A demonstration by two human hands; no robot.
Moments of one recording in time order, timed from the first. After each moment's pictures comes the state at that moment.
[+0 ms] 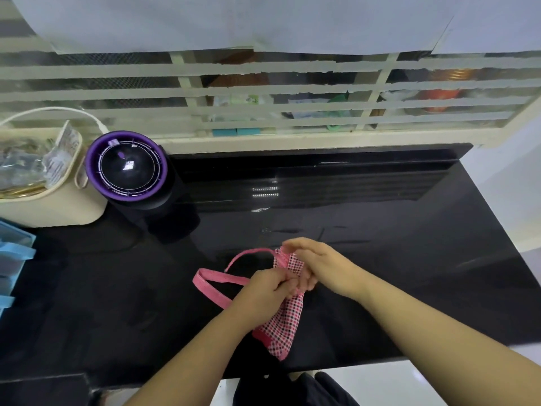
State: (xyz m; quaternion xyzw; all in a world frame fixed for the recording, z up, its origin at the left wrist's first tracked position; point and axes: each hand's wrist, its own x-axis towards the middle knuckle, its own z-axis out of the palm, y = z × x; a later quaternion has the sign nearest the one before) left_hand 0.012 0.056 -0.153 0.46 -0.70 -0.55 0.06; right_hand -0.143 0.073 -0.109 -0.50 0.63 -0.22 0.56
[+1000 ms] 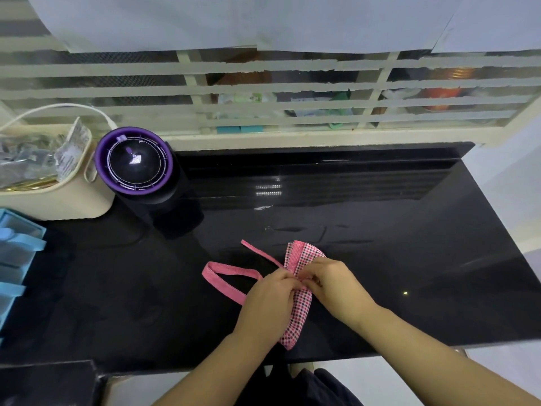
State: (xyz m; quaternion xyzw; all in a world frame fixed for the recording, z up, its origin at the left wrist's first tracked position) left_hand 0.010 0.094 -0.150 0.45 -0.82 -0.34 0.12; right_hand -0.145 0.114 -0.139 -0.67 0.66 -0.16 0.30
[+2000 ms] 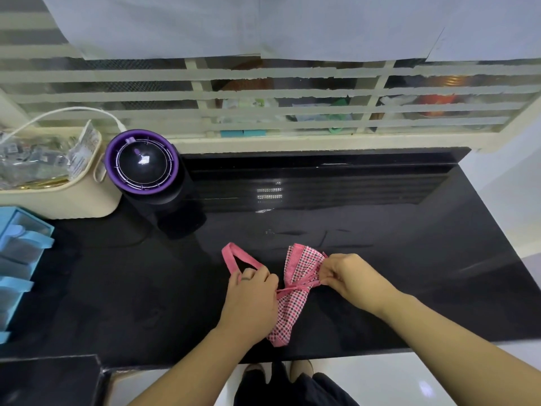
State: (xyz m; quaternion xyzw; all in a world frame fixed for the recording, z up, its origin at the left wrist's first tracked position) left_hand 0.035 0.091 -0.146 0.49 -0.85 -0.16 -0.07; right_hand -0.188 0.113 -0.140 -0.73 0.62 -0.09 0.28
